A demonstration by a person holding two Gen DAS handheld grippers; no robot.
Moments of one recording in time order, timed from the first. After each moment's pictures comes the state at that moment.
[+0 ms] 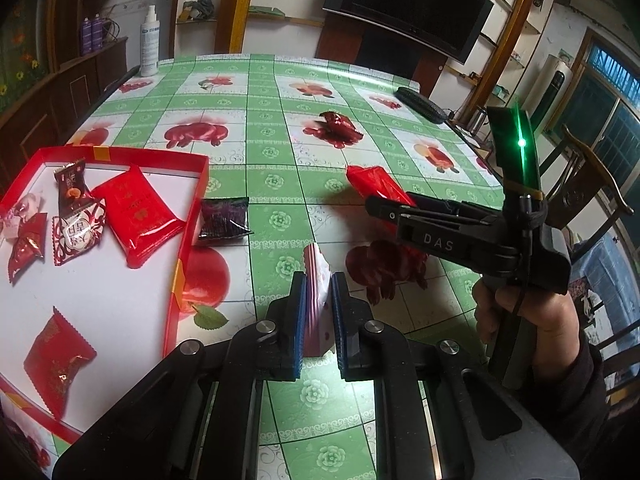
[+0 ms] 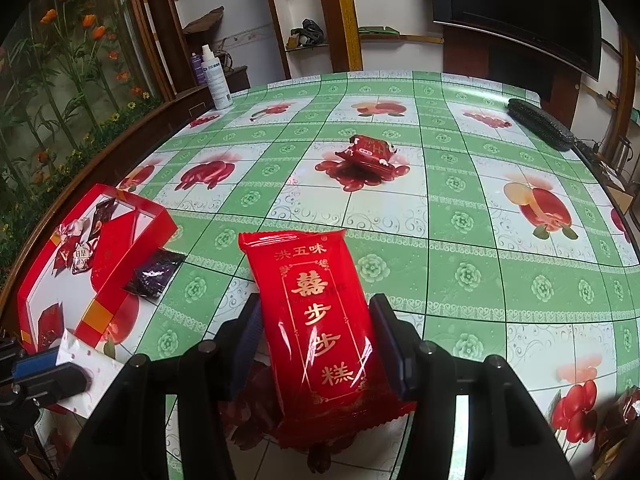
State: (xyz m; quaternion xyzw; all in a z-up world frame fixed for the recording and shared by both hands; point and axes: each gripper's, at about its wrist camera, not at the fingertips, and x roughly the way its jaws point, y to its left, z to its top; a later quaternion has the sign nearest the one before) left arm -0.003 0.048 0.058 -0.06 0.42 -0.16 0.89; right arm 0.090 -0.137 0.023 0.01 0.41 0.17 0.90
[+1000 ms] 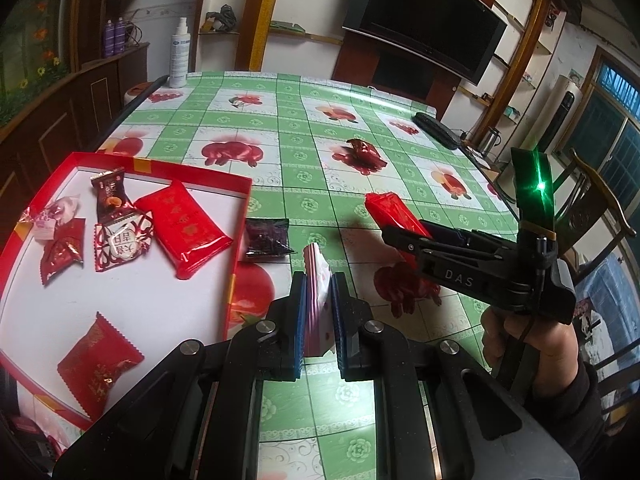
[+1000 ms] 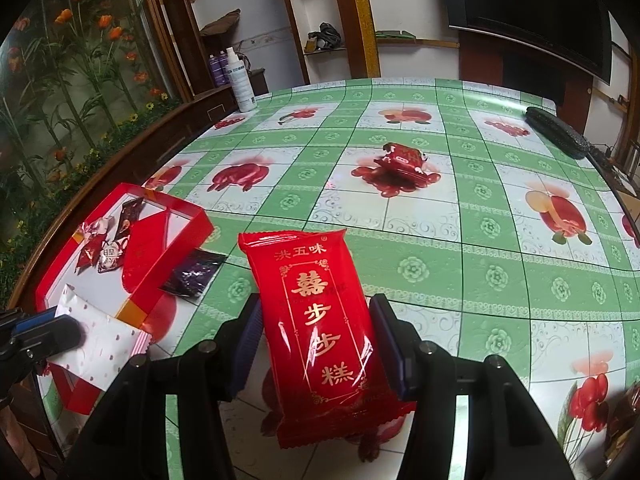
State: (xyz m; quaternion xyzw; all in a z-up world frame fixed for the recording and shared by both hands) left arm -0.011 0.082 0.079 -0.08 0.40 -0.13 0.90; right arm 0.077 -0.118 0.034 0.02 0.40 0.20 0.90
